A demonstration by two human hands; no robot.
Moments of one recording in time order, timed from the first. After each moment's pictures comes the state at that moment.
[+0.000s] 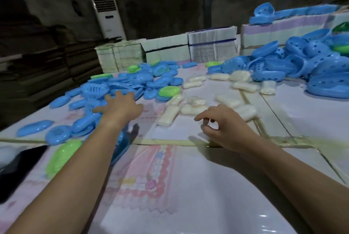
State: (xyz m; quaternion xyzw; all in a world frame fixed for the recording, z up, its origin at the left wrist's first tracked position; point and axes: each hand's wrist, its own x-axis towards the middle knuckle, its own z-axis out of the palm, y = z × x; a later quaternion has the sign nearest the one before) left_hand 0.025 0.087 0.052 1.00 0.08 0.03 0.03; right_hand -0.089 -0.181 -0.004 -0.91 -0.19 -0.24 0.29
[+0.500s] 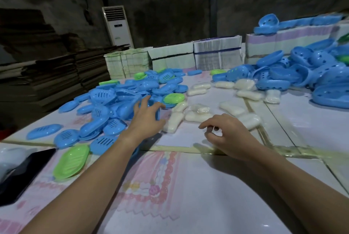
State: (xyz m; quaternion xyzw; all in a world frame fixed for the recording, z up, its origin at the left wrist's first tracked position) left_hand 0.019 0.069 0.010 0.96 -0.13 0.13 0.21; right_hand -0.091 -0.180 -0.002 -0.91 -0.17 -0.22 0.30
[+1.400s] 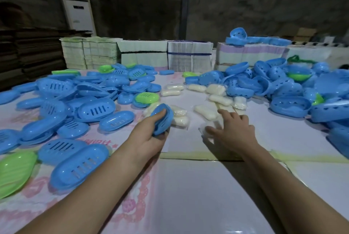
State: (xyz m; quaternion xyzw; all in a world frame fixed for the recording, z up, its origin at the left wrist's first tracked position) left_hand -0.029 -0.010 0.016 0.33 0.07 -0.22 0.91; right_hand -0.080 -0.225 0.008 -0.97 0.19 -0.12 0.11
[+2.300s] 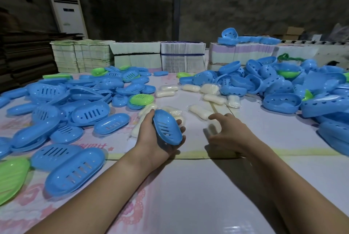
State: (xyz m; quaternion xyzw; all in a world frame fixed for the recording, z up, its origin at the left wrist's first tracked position) left_hand -0.051 -0.024 0.020 0.41 0.09 -0.28 0.87; right_hand -0.095 -0.230 0.017 -0.97 0.14 -0.07 0.19
